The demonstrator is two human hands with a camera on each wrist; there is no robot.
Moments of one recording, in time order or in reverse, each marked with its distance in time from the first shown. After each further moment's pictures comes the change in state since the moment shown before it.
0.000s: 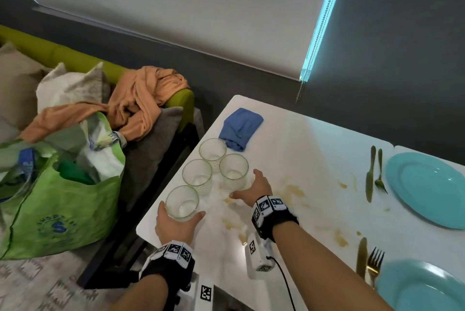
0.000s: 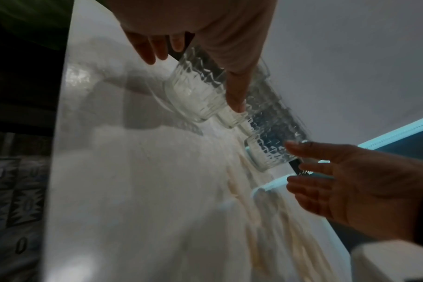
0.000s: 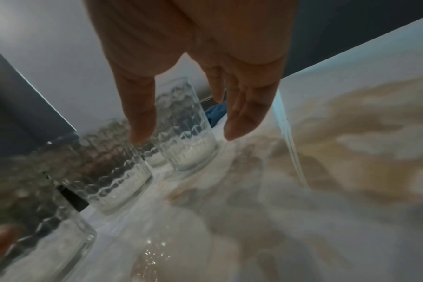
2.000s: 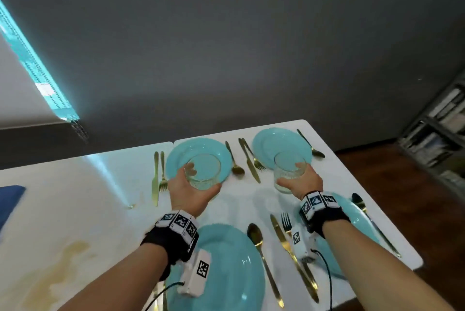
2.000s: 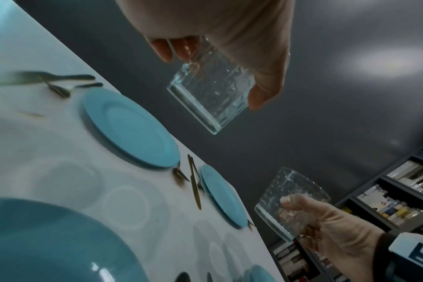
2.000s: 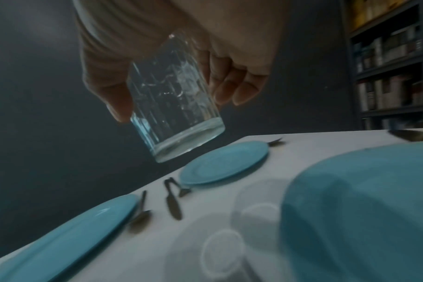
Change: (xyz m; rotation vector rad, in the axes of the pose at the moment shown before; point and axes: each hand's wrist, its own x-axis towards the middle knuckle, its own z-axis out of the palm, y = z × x) left_hand -0.374 0.178 0.305 0.068 -0.755 0.804; right_hand -0.191 0.383 -0.431 0.326 0.894 0.415
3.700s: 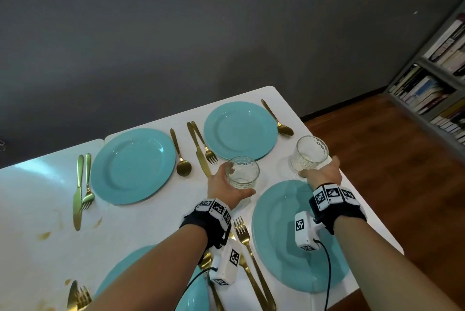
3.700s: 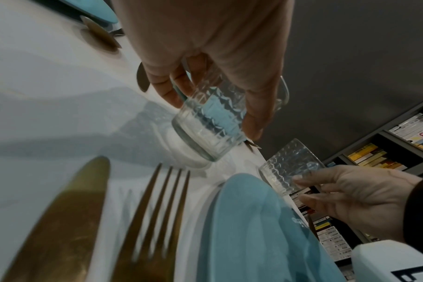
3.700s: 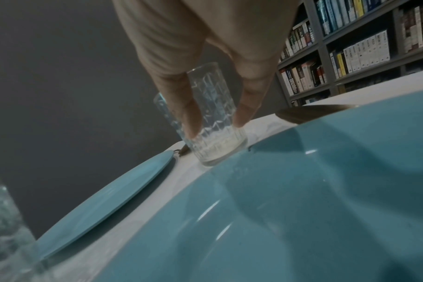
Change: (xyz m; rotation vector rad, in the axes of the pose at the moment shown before) left_hand -0.001 0.020 0.245 0.181 -0.474 -0.116; right_hand 0.139 0.121 -0.063 0.209 0.161 0.478
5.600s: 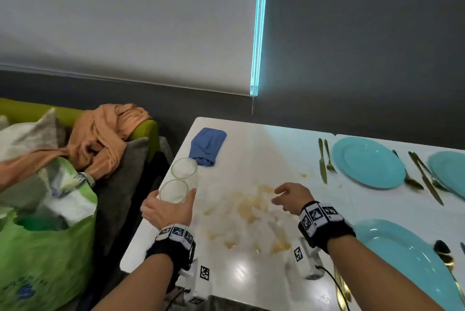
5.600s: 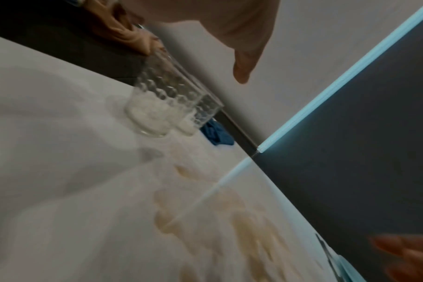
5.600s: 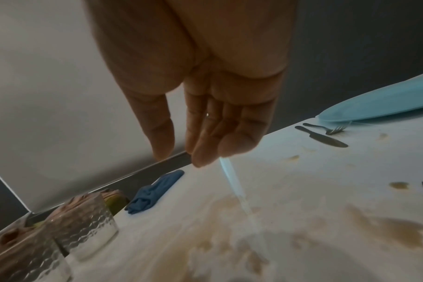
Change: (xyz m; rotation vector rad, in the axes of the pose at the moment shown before) left_hand -0.309 -0.398 -0.481 -0.278 1.269 -0.546; right_hand -0.558 0.039 0.317 -0.663 -0.799 -0.765
